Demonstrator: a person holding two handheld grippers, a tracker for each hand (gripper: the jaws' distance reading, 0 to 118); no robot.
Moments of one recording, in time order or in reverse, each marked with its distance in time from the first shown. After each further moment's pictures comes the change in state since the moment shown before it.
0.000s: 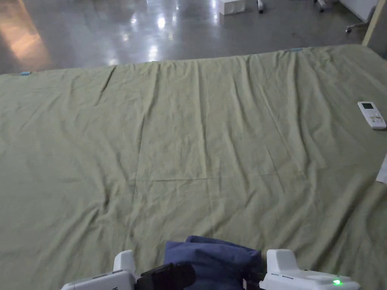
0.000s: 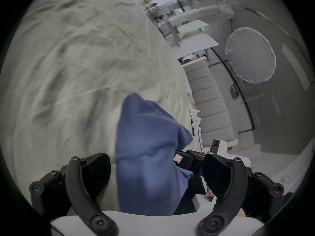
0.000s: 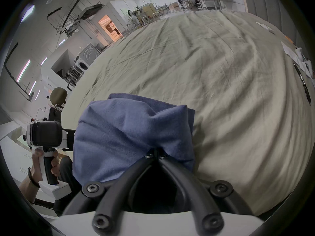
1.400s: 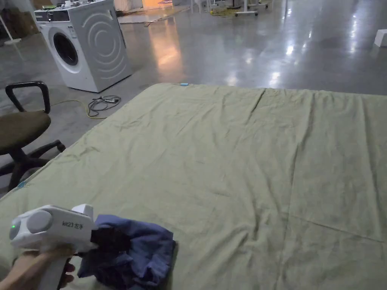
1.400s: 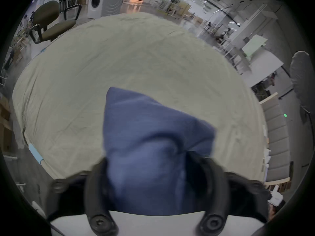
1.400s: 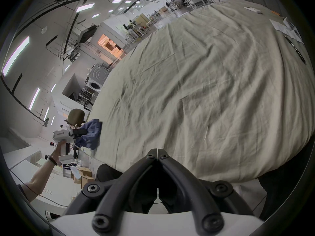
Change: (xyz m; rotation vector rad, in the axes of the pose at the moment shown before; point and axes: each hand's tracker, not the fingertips) left arm -0.141 0.132 0.353 0.210 0.782 0.107; right arm -0.073 -0.028 0.035 0.071 0.149 -0.200
